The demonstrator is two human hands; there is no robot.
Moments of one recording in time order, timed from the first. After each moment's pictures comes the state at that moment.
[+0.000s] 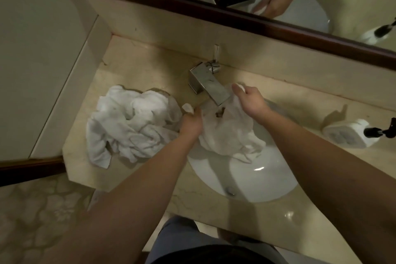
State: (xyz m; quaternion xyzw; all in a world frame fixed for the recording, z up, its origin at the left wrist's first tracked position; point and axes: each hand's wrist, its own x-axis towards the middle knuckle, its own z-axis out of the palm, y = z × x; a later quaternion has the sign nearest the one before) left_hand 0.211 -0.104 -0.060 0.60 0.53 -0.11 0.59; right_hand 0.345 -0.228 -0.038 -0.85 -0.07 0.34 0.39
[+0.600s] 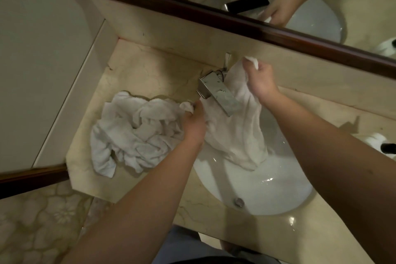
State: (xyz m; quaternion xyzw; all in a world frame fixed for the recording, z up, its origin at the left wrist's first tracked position) left_hand 0.231 -0.084 -0.049 0.48 0.56 0.10 0.67; right_hand 0.392 -0.168 -0.017 -0.84 -0.02 0.23 0.49
